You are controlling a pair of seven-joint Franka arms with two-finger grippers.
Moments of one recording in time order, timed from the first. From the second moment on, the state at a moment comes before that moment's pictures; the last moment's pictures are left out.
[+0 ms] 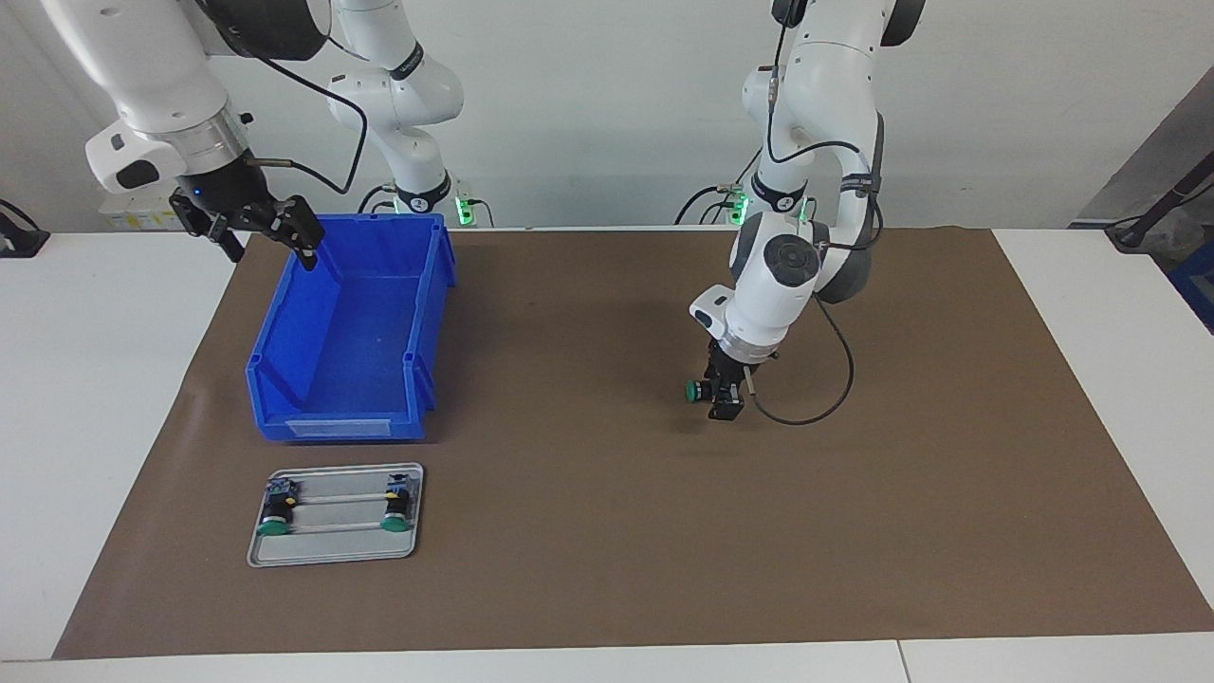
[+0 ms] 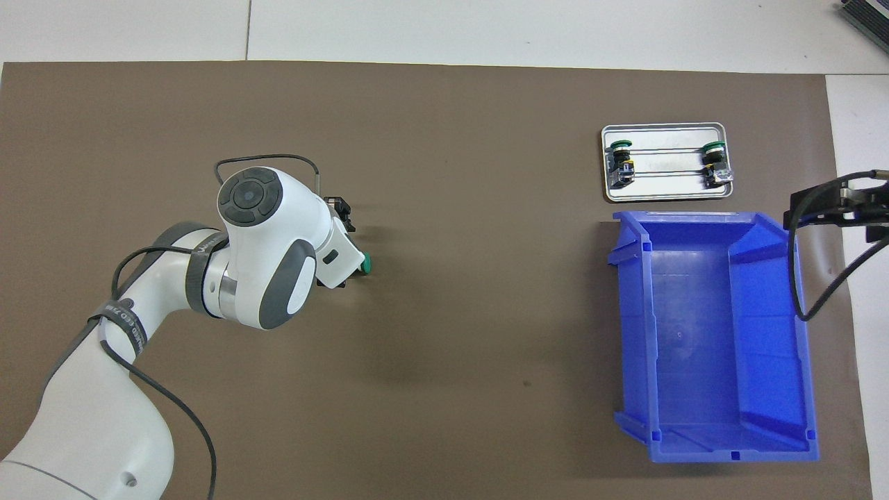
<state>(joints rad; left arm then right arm) -0.38 0.32 -0.06 -1.95 -0.14 2.30 1.33 0.13 0.00 -0.17 -1.56 -0.02 1.54 0.13</state>
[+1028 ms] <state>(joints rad) -0.43 0.32 -0.06 -2.04 -0.14 2.42 1.36 0.10 -0.06 -0.11 -1.62 -0.06 1.53 0.12</state>
